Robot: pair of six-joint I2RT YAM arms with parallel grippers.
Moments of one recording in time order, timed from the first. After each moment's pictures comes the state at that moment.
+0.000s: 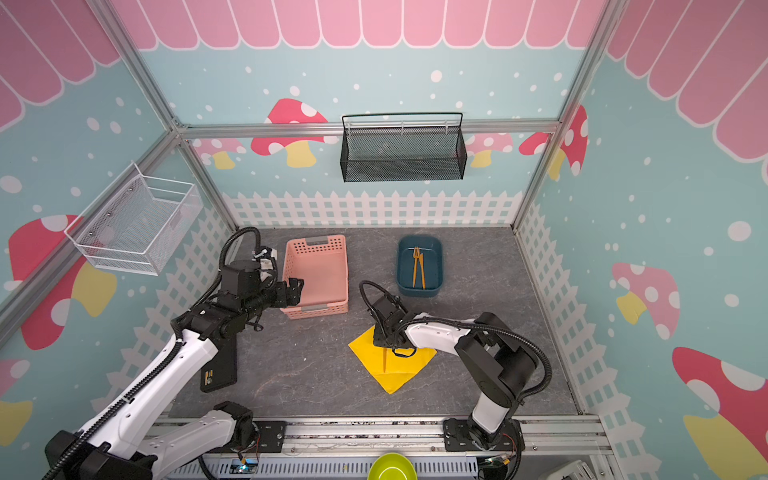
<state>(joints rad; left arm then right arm) -0.32 1.05 0.96 -0.53 -0.09 -0.24 0.81 1.68 0.90 -0.35 0.06 0.84</state>
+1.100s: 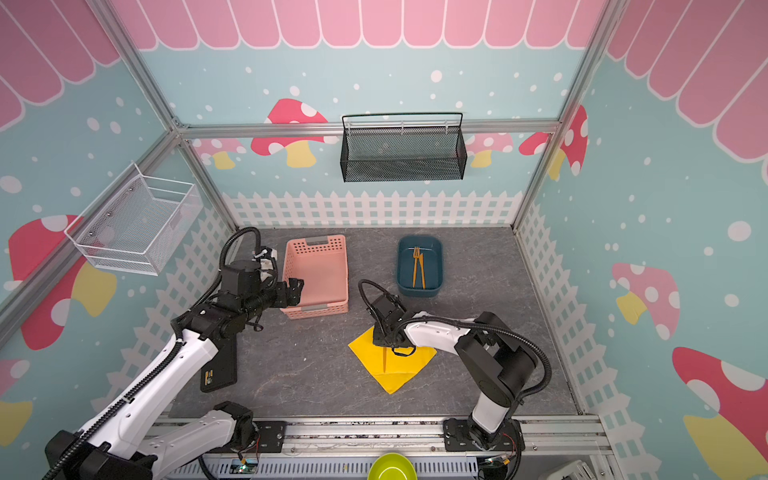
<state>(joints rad) -0.32 1.05 0.96 -0.53 -0.09 -0.24 0.81 1.69 0.92 -0.38 0.06 0.83</state>
